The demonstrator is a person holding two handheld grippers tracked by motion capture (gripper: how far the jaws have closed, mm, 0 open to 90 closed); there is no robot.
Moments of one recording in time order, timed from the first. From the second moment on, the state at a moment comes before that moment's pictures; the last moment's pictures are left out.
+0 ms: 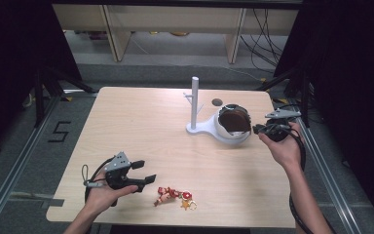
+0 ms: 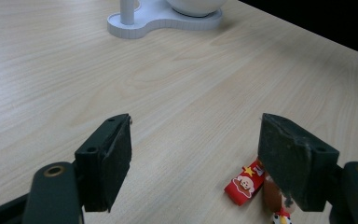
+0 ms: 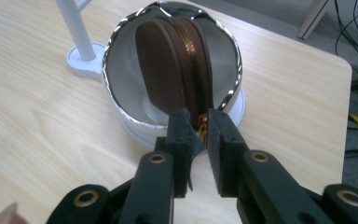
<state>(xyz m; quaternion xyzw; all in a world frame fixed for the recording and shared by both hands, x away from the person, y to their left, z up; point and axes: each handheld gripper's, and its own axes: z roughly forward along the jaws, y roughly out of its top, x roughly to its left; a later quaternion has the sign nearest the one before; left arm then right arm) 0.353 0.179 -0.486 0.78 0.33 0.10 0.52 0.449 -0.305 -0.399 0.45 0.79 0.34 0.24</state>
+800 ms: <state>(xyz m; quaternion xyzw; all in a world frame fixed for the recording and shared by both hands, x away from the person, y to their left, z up) 0.343 0.166 -0.470 0.82 0.29 0.10 0.49 0.423 -0.295 -0.434 0.51 0.78 0.32 0.18</state>
